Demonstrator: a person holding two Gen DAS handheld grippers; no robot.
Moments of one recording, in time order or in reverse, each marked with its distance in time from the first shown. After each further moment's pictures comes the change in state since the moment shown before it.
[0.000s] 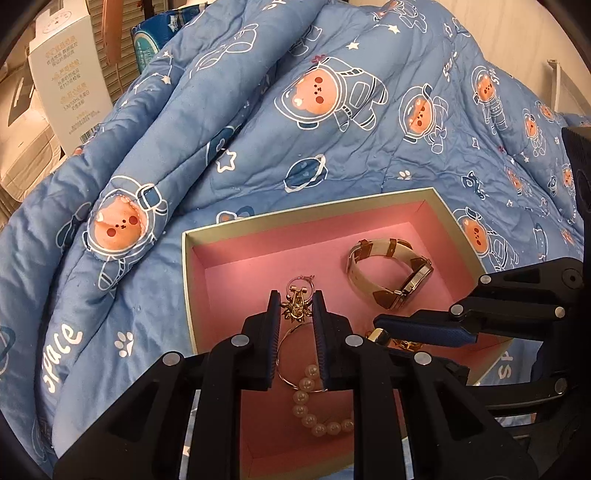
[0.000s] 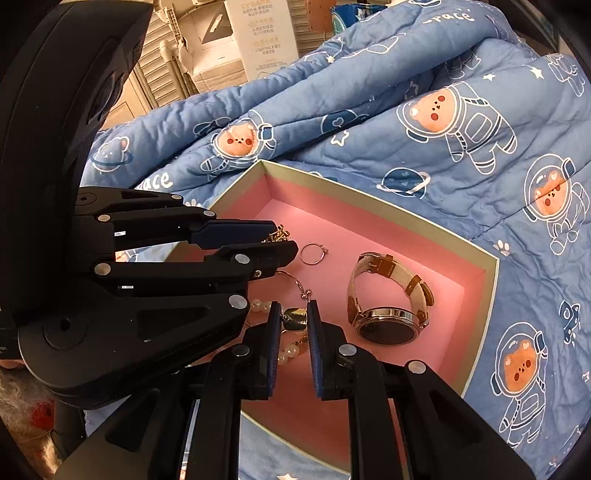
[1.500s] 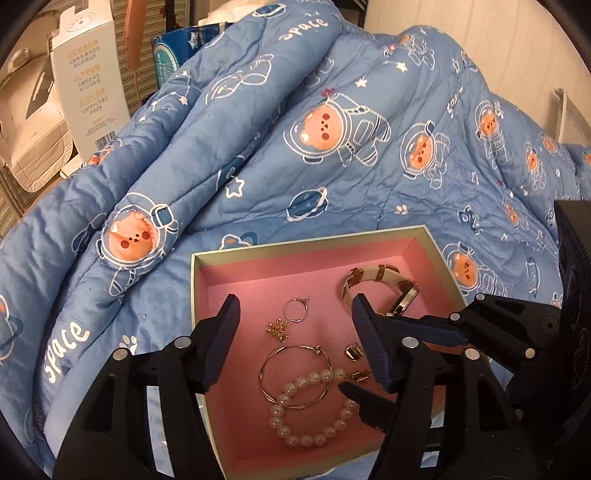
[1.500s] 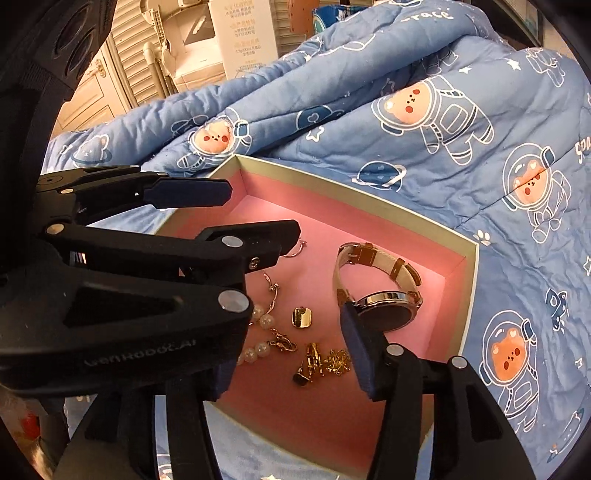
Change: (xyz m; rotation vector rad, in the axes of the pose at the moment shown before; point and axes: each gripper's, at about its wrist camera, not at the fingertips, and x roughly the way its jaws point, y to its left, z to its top) left arm -0.030 0.004 0.011 -0.092 -0.106 -0.009; right arm 0.001 0.002 -0.007 0.011 -0.039 -0.073
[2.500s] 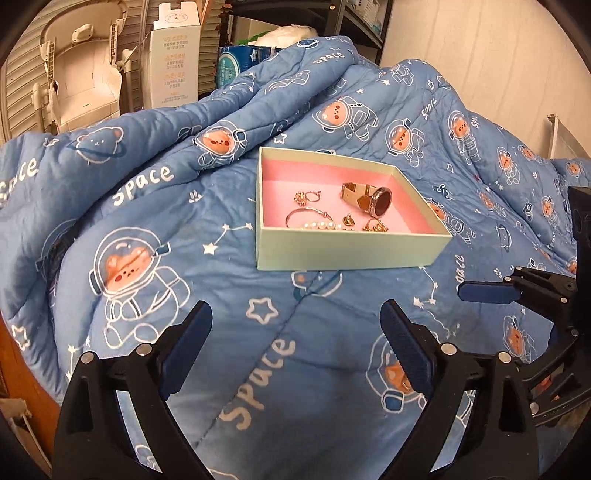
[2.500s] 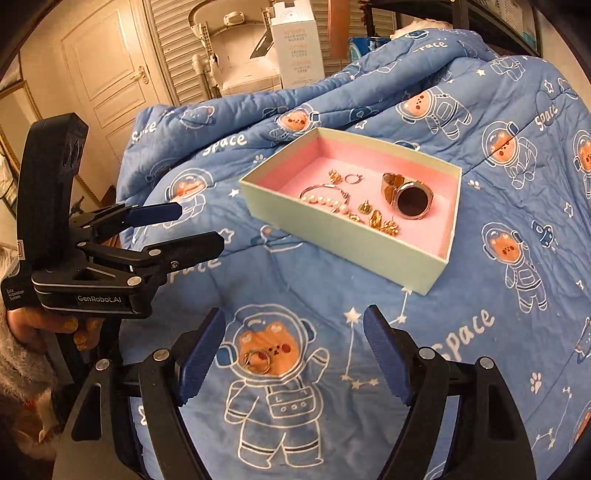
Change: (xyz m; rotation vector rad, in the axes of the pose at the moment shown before) left arm -0.097 0.000 -0.162 -0.092 -0.129 0.039; right arm -0.087 0.044 -0.116 -0.048 -0.075 0.100
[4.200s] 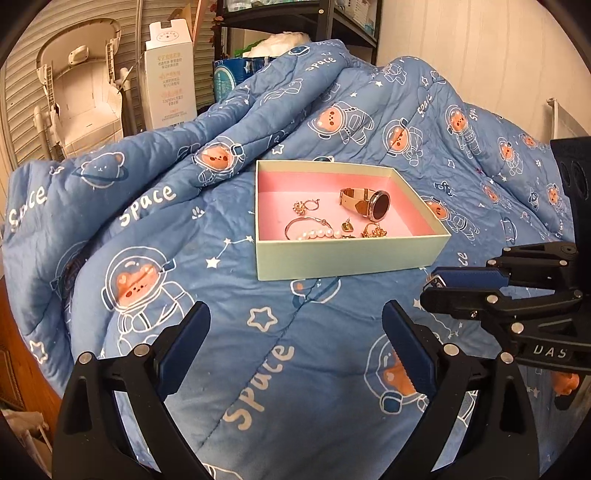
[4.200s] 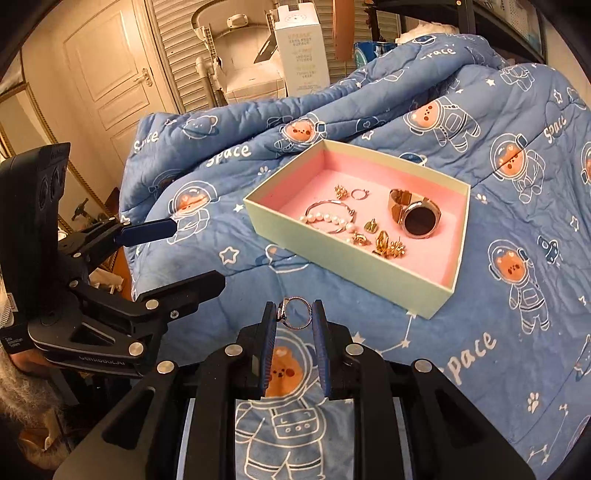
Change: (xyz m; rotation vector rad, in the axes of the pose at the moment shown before) left arm -0.005 -0.013 0.013 0.067 -0.024 0.058; right arm -0.002 -0.004 0.027 -0.006 -0.023 0.009
